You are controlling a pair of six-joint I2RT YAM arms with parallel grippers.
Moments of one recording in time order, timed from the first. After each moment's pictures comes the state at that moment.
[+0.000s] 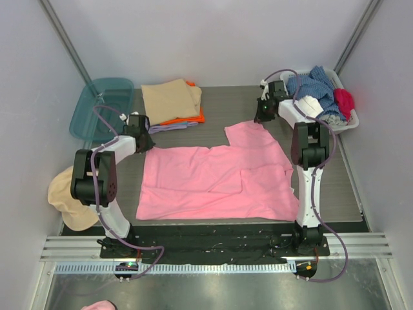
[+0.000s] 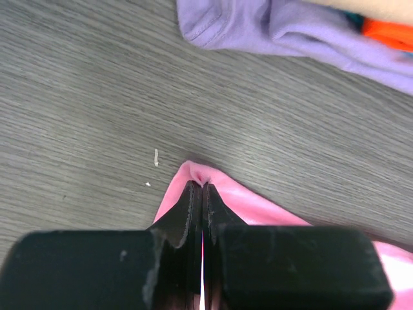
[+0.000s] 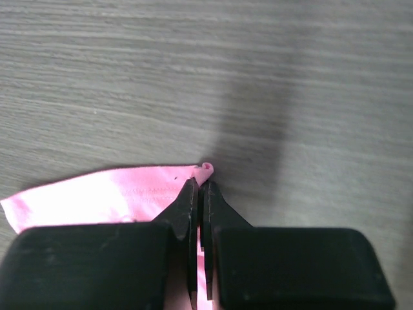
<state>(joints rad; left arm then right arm) -0.09 1.78 1.05 -0.18 -0.15 -0.50 0.09 2.38 1.96 -0.50 -0.23 0.09</state>
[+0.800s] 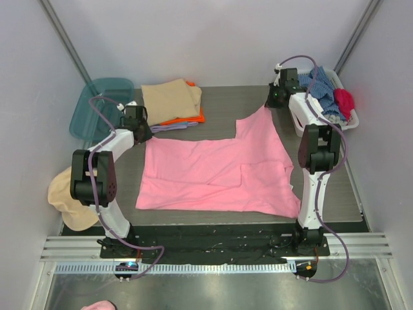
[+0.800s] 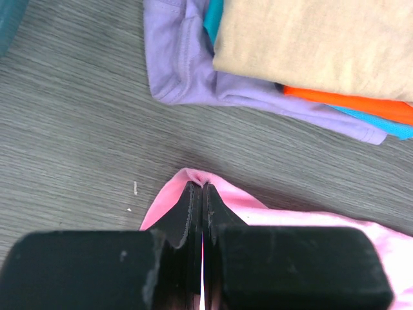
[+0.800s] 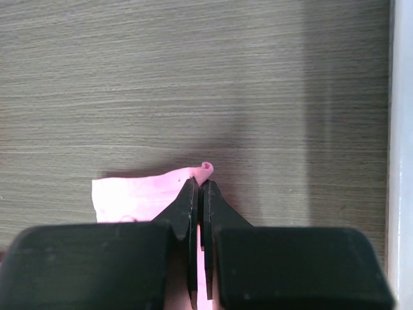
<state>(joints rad) -0.08 1.77 1.16 -0.21 -0.12 -0.49 0.04 2.24 1.96 -0.50 -0.12 0.16</state>
